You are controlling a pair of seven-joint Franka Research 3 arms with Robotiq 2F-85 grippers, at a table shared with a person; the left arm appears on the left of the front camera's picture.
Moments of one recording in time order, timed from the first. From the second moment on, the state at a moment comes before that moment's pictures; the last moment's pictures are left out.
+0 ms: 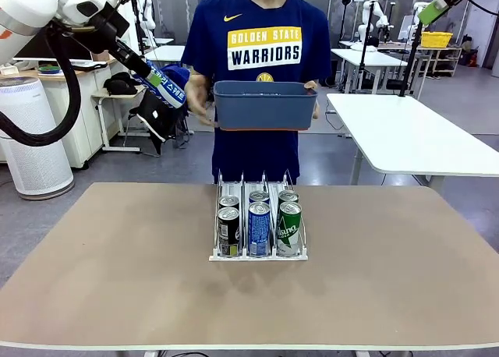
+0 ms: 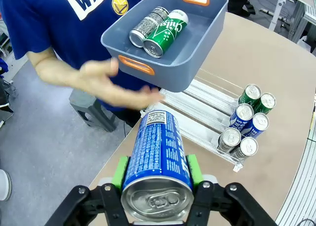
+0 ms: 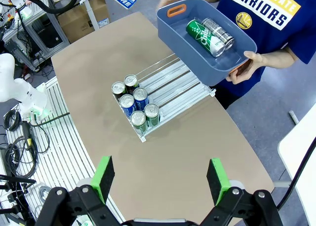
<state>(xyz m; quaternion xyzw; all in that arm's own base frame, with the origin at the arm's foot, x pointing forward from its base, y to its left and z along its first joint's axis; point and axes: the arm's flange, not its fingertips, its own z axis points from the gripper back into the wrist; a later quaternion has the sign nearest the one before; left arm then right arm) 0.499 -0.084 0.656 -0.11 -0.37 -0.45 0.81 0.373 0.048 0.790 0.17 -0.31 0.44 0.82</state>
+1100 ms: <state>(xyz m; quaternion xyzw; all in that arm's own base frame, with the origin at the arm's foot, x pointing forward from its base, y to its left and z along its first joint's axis) 0.443 -0.191 0.617 -0.10 -0.24 -0.40 0.88 0.373 0.048 0.790 0.17 -0.31 0.44 0.82</state>
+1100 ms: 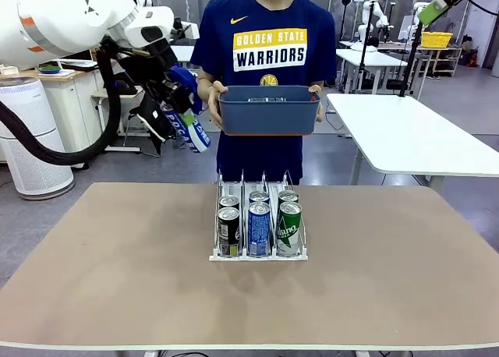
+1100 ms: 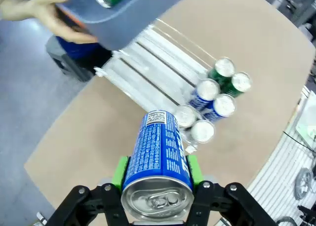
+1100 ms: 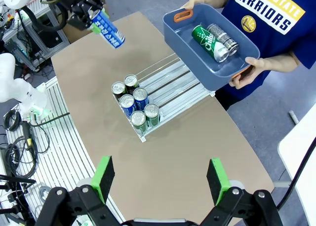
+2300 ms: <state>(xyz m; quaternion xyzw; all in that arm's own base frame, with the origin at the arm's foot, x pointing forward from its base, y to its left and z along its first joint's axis) 0.370 -0.283 0.584 -0.09 -0.27 -0.34 0.90 0.373 0.048 0.790 0.17 -0.31 0.44 0.82</state>
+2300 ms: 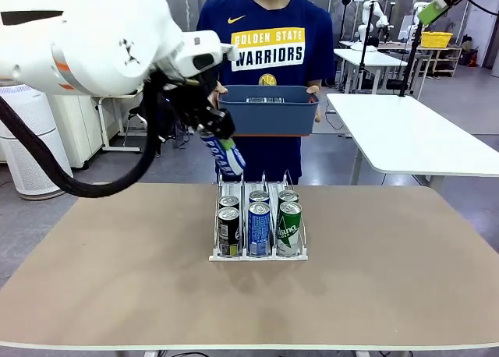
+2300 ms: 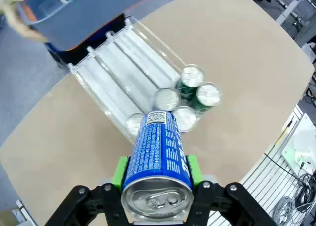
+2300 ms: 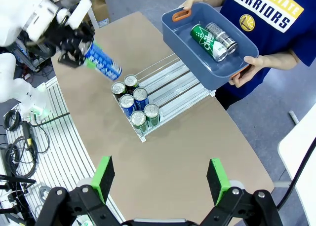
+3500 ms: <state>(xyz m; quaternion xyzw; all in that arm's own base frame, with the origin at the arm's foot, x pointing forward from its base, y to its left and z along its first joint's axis) 0.323 -0.352 0.538 -0.08 -0.19 -0.42 0.88 0.373 0.048 0.790 0.17 -0.31 0.44 0.82</state>
